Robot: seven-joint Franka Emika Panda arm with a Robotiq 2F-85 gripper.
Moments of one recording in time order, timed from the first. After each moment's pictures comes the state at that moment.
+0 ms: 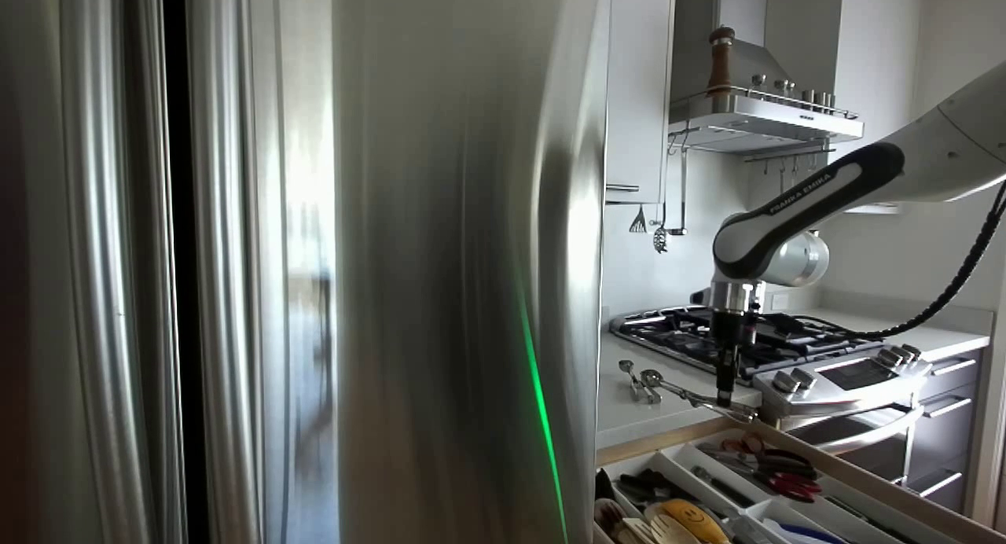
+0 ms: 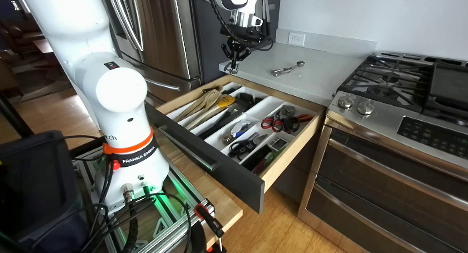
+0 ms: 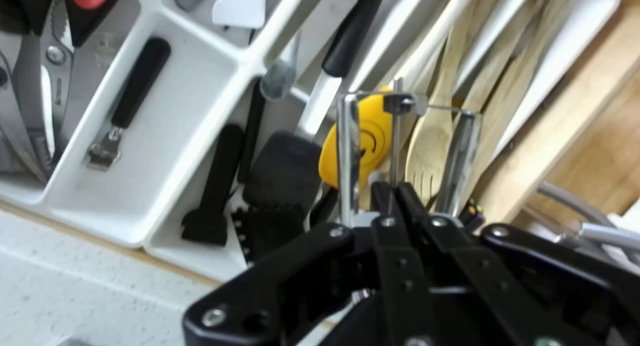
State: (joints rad) arm 0.07 -0.06 0.04 -2.27 0.22 2.15 -0.71
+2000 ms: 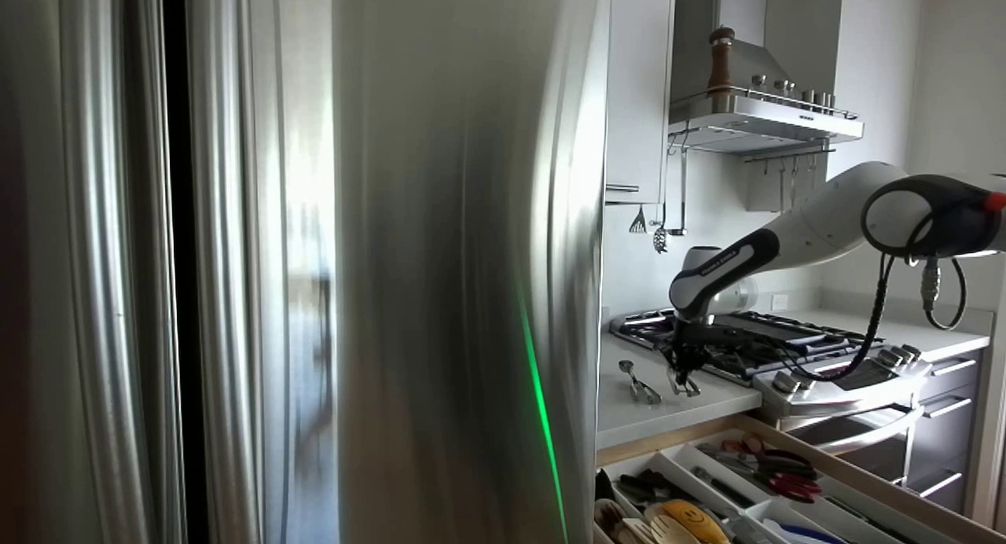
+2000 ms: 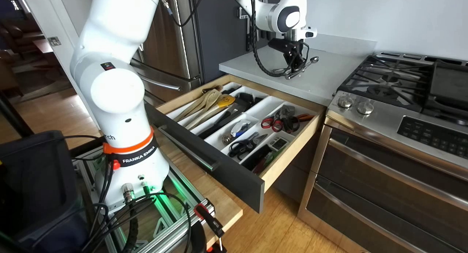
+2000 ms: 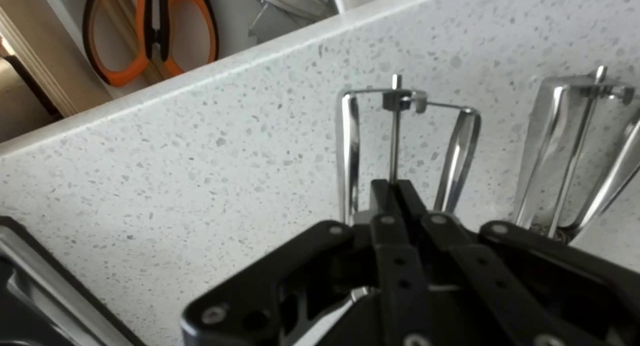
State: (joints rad) arm 0.00 0.58 -0.08 -1.60 0.02 2.39 0.16
